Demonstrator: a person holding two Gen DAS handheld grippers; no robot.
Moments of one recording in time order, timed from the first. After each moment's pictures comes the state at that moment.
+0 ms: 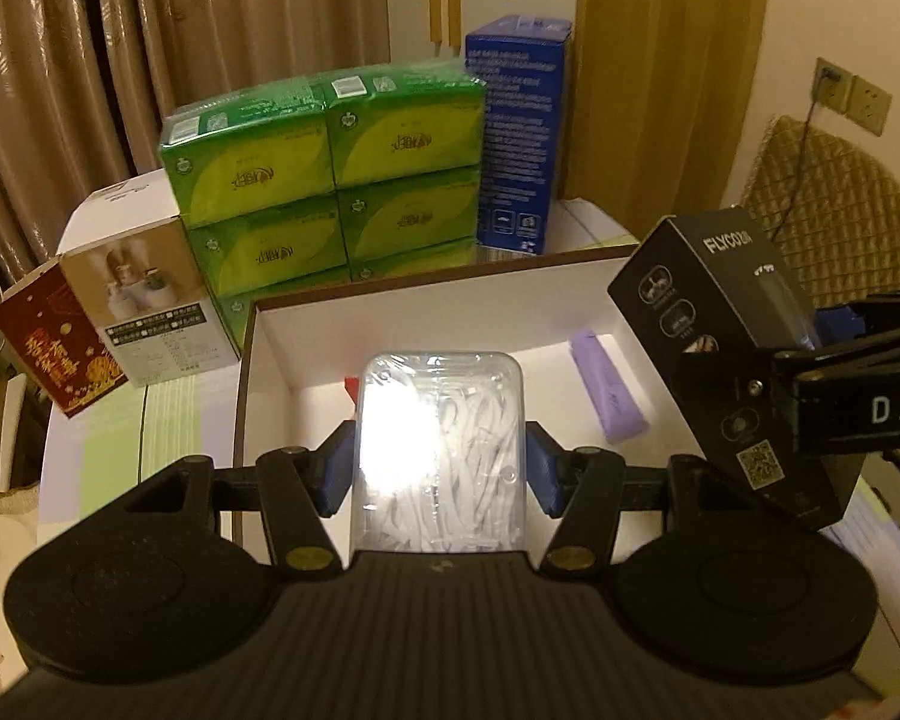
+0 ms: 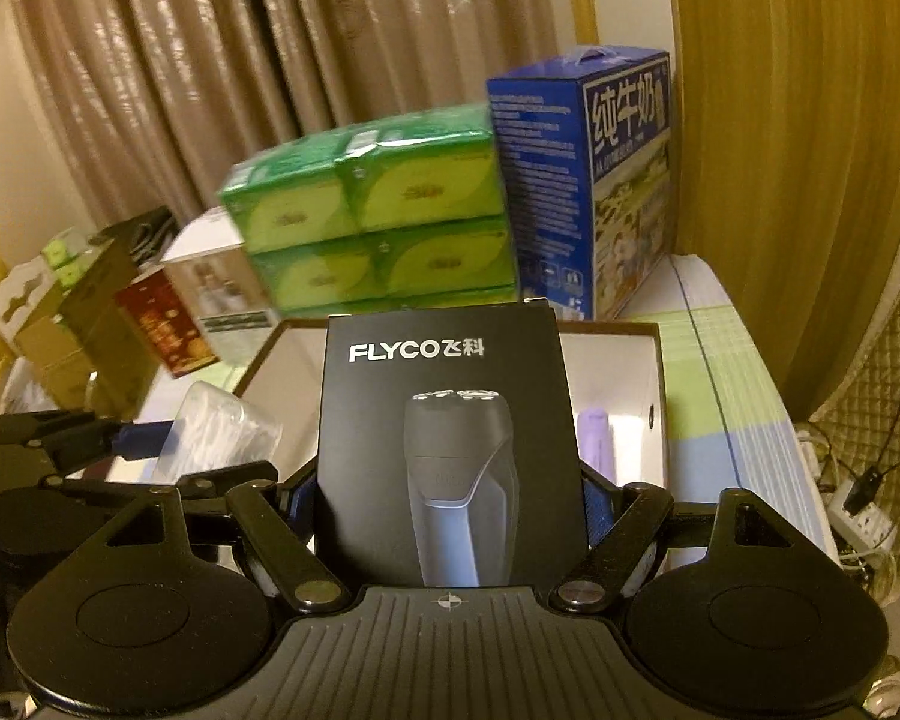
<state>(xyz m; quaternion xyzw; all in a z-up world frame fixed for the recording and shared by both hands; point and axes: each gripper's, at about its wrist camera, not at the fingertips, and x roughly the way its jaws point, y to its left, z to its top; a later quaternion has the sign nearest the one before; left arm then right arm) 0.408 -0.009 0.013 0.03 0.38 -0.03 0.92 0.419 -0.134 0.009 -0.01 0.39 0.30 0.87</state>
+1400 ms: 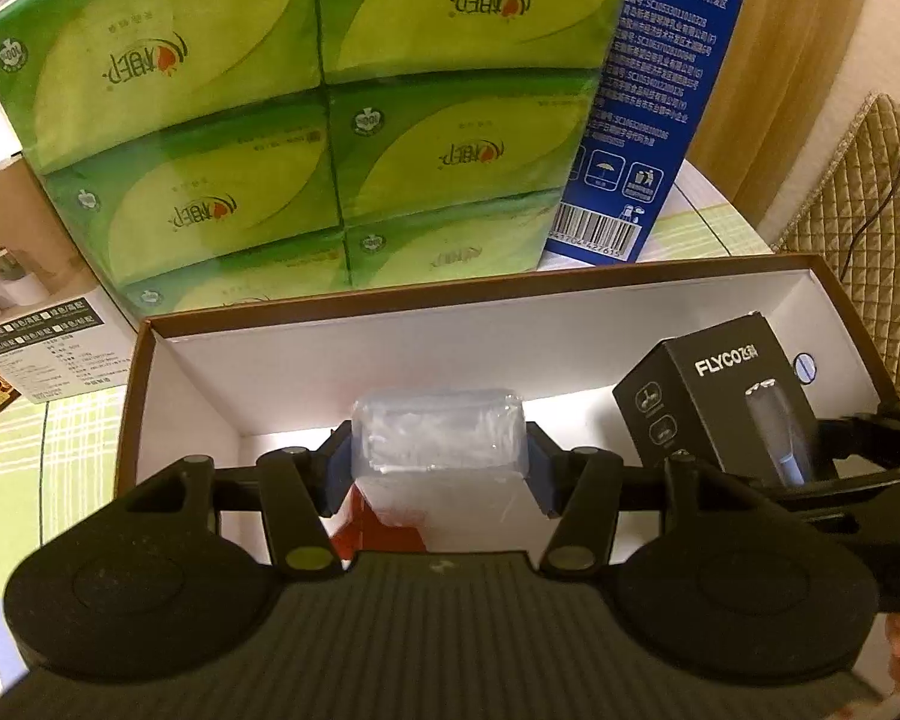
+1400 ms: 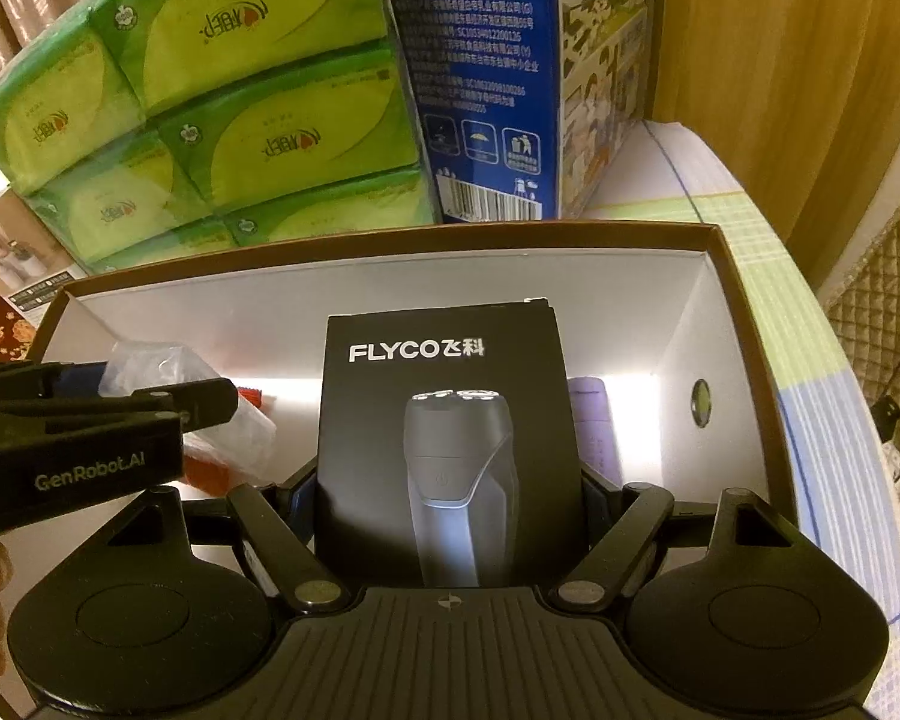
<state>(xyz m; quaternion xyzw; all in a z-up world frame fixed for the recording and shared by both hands) 0.570 0.021 -0.080 0.00 0.46 -0.02 0.89 0.543 -0.083 -0.111 -0.03 0.49 0.21 0.84</state>
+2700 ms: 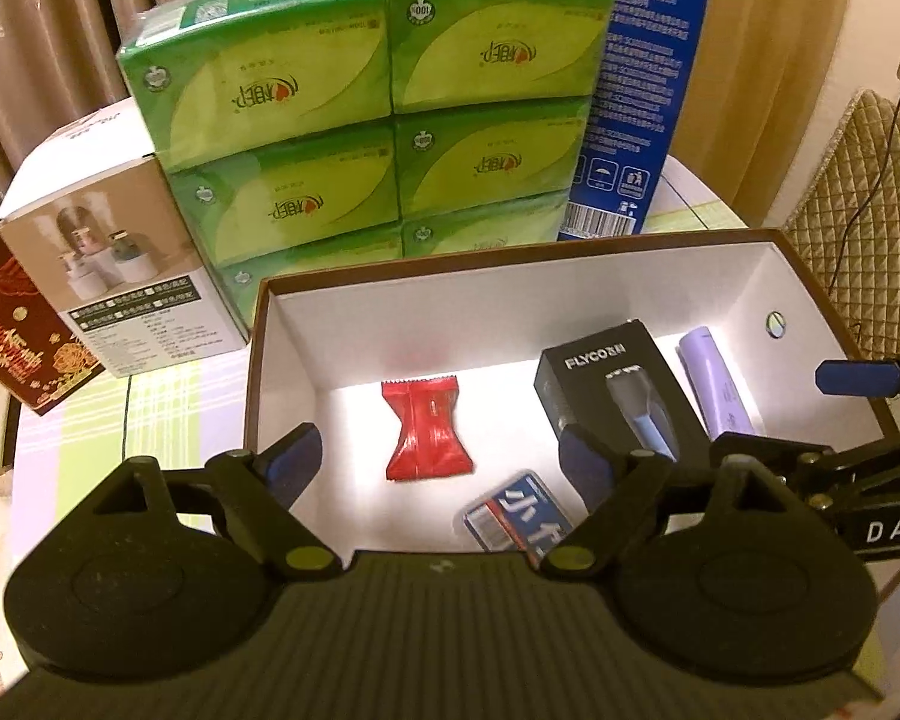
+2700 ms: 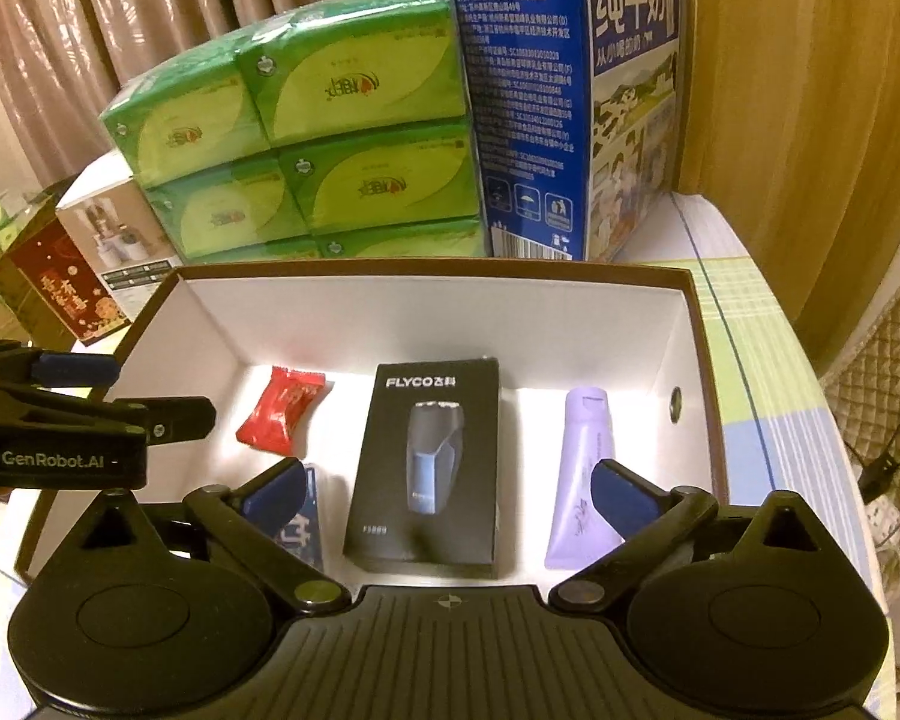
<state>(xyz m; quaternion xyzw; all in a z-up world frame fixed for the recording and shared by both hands) 0.502 0.032 -0.043 0.01 0.45 0.00 0.89 0.483 -0.106 -0.069 -0.05 0.43 0.27 0.86</state>
